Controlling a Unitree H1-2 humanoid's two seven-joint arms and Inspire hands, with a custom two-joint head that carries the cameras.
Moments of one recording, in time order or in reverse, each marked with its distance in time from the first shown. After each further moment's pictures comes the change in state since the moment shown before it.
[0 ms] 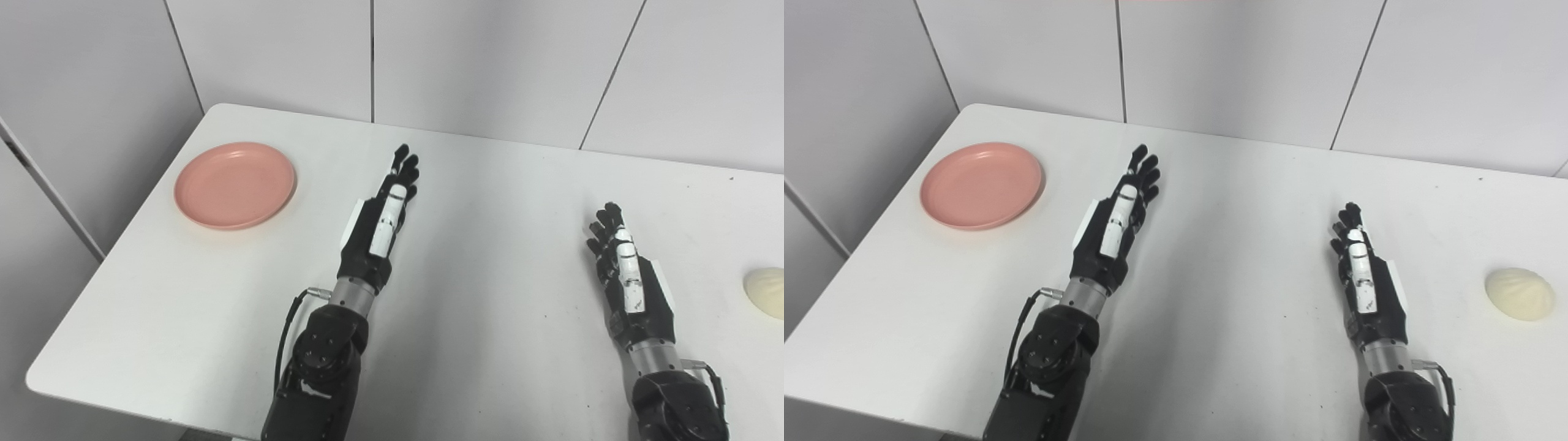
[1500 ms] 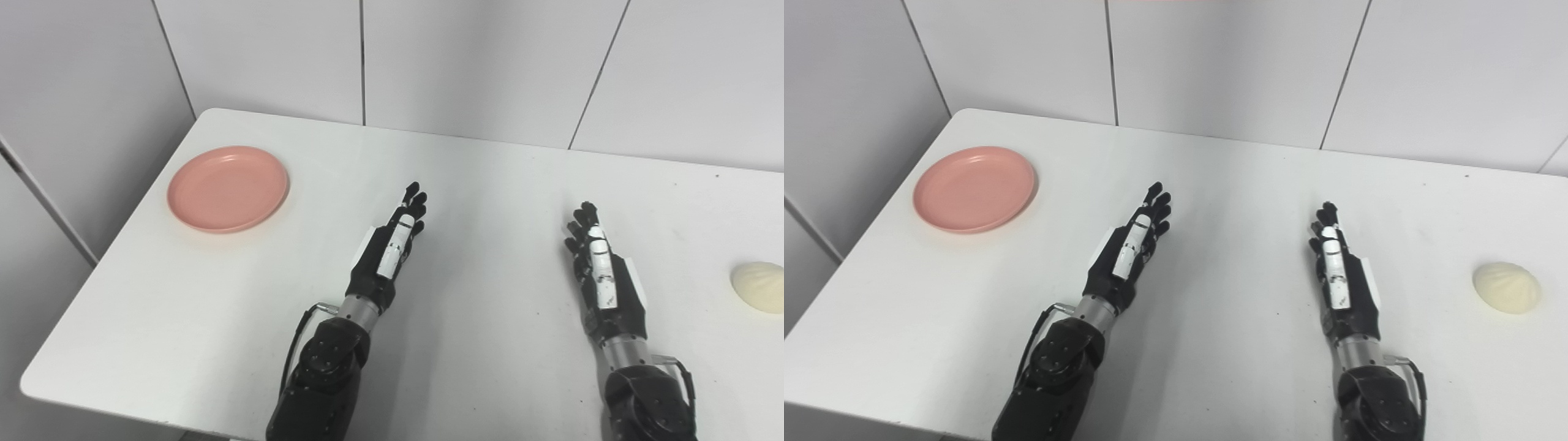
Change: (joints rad) left arm -0.011 0.022 -0.021 0.332 -0.007 -0.113 -0.058; right arm 0.002 0.051 0.011 0.003 -0.043 0.008 -0.040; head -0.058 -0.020
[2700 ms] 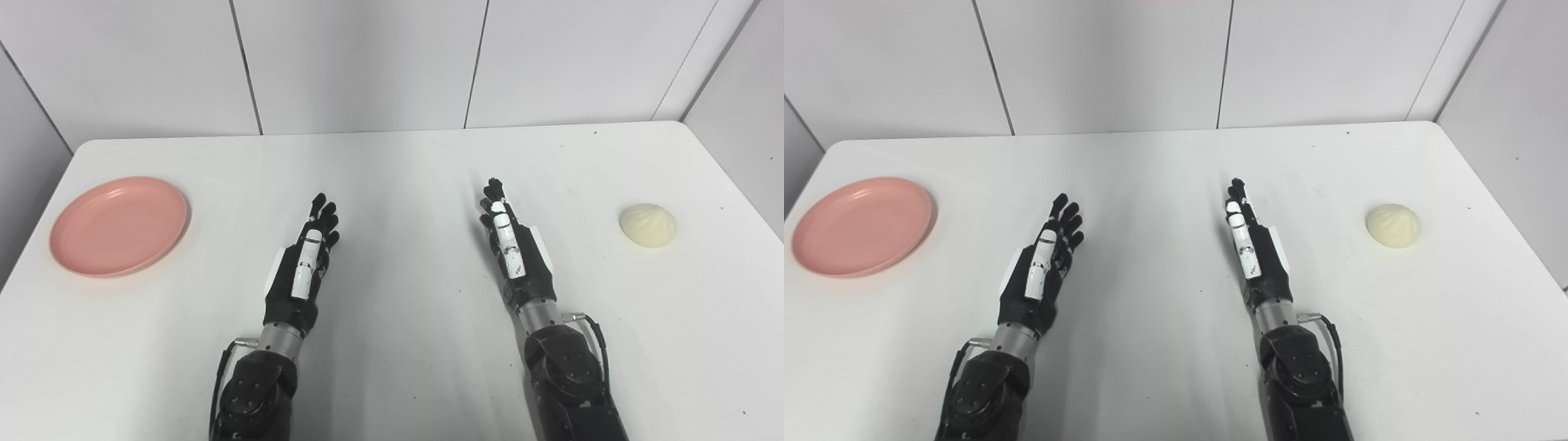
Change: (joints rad) left arm 0.069 0.026 0.010 -0.105 -0.039 0.057 -0.038; right arm 0.012 0.056 0.018 -0.030 -0.074 0.001 -0.068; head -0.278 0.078
